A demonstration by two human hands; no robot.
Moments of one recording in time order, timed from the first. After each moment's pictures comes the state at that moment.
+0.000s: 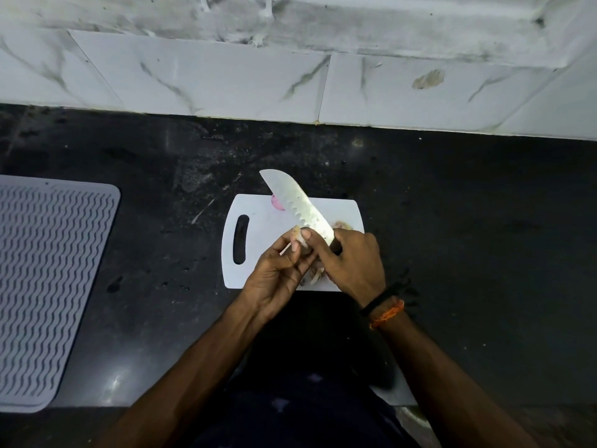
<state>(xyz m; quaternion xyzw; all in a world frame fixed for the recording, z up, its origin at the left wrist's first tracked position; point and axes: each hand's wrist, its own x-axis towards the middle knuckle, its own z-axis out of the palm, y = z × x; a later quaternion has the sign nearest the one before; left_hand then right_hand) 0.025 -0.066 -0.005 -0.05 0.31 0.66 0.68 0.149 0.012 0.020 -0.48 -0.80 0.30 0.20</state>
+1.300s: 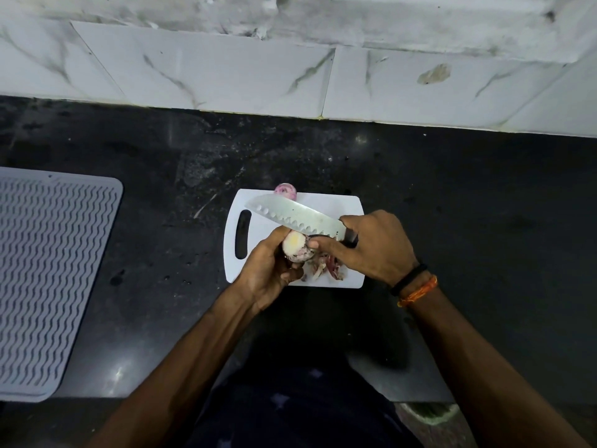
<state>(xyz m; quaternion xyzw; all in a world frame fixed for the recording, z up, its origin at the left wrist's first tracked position) 0.011 -0.064 0.022 0.02 0.50 0.56 0.66 0.171 0.050 0.044 -0.33 -0.91 0.20 0.14</state>
